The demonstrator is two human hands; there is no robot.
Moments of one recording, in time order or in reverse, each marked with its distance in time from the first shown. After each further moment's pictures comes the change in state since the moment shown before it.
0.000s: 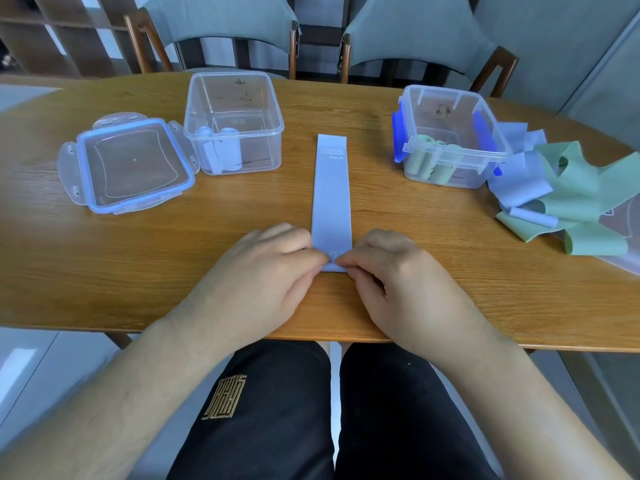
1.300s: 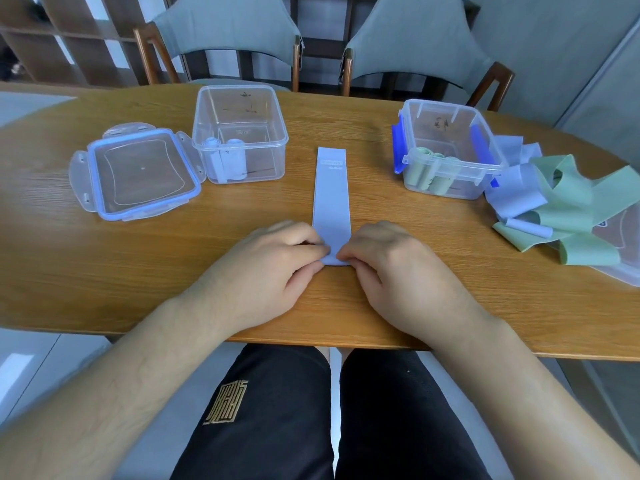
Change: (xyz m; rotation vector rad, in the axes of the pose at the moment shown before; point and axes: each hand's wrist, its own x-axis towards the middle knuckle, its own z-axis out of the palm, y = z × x) left_hand 0.013 -0.015 0.001 -0.047 -0.049 -0.028; right_hand 0.023 0.010 -0.002 -0.082 -0.015 -0.077
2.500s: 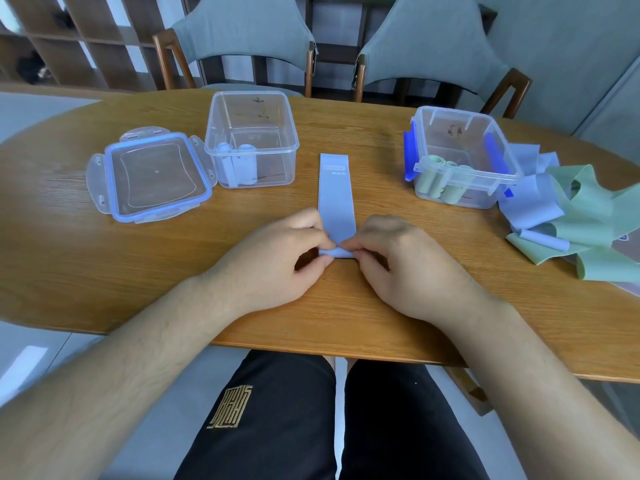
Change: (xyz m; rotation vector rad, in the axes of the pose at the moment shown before) left_hand 0.017 -0.014 0.001 -0.127 -0.008 -0.068; right_hand 0.019 0.023 0.002 0.109 -0.037 -0.033
